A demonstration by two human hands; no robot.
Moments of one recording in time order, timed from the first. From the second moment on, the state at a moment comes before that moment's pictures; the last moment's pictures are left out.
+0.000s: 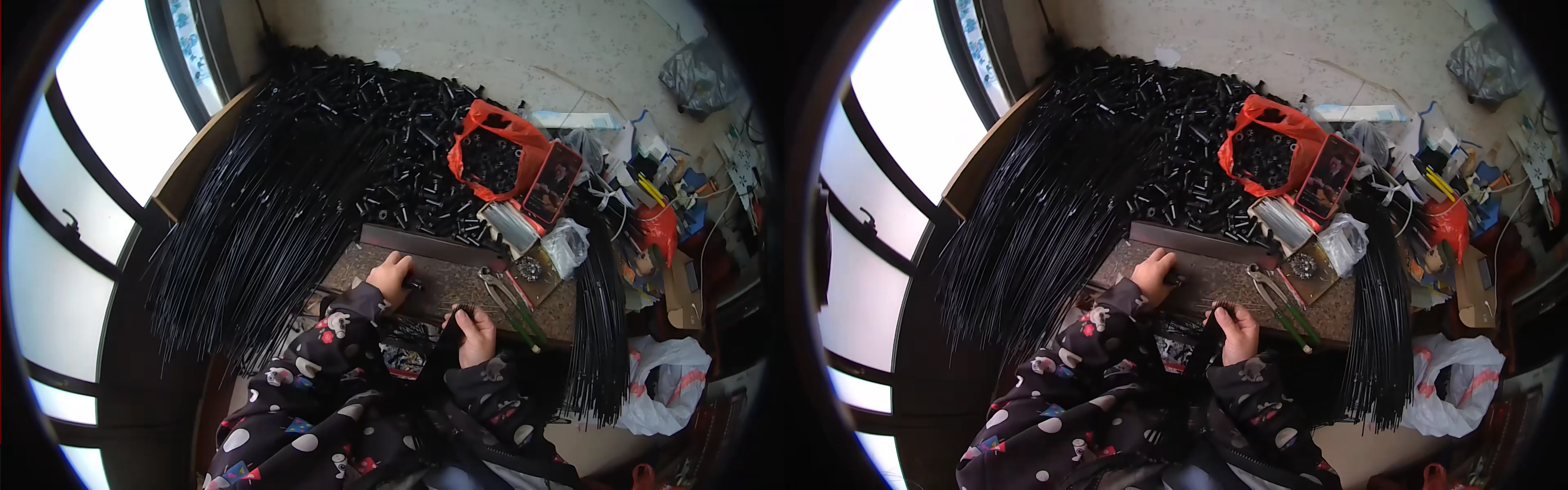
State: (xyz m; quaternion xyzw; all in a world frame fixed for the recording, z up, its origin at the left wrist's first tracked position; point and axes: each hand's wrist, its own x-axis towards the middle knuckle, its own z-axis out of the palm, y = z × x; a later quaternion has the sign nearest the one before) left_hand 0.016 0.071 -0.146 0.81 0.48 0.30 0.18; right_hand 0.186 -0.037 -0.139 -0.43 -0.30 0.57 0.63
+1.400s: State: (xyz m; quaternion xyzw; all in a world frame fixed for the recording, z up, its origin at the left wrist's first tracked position) left_hand 0.026 -0.005 -0.116 0.49 0.29 0.53 0.63; right_hand 0.144 -0.046 -0.124 -0.40 -0.33 0.50 0.69
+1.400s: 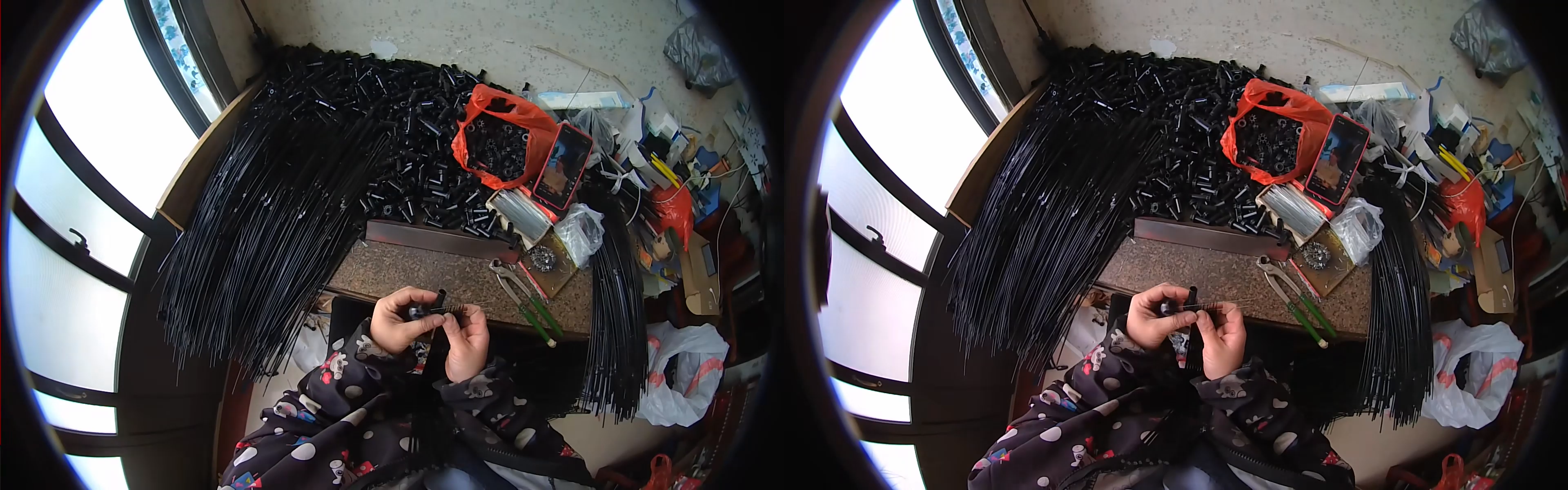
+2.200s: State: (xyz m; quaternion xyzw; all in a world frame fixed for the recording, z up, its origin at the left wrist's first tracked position) left_hand -0.011 0.033 -0.108 0.55 0.19 0.34 0.74; right_hand 0.161 -0.041 -0.136 -0.22 -0.19 0.82 0.49
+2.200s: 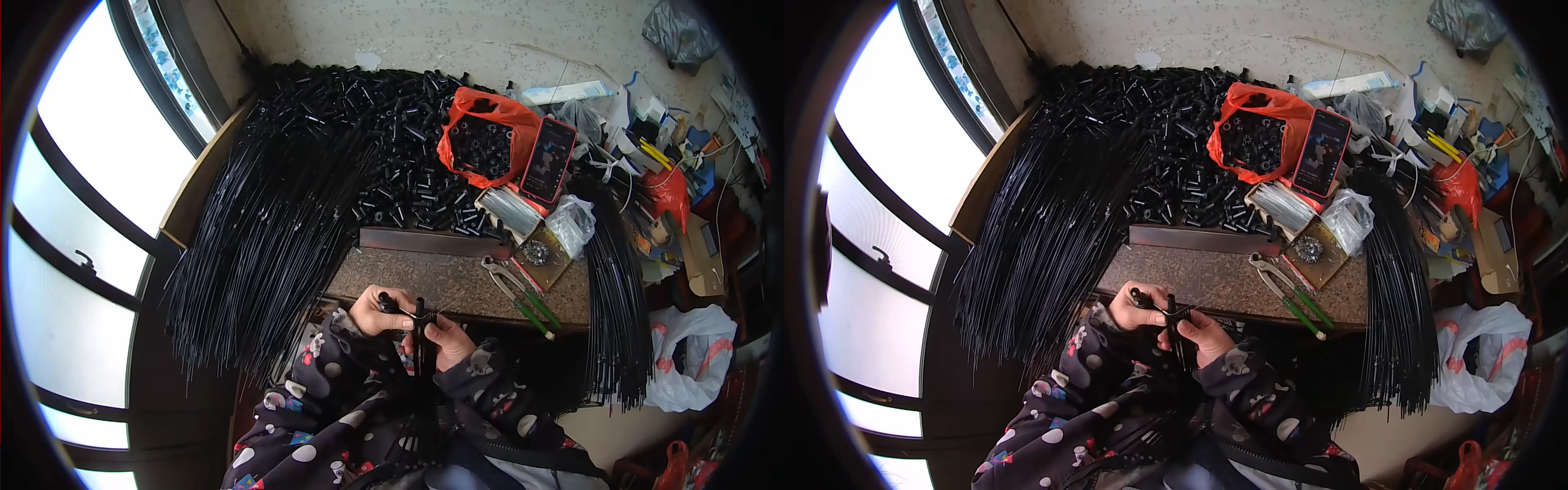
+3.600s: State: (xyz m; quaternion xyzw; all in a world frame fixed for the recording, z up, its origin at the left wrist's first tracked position) left_hand -0.010 0.029 -0.065 0.62 0.25 0.34 0.66; right_hand 0.148 -0.053 -0.127 -0.29 -0.27 0.72 0.57
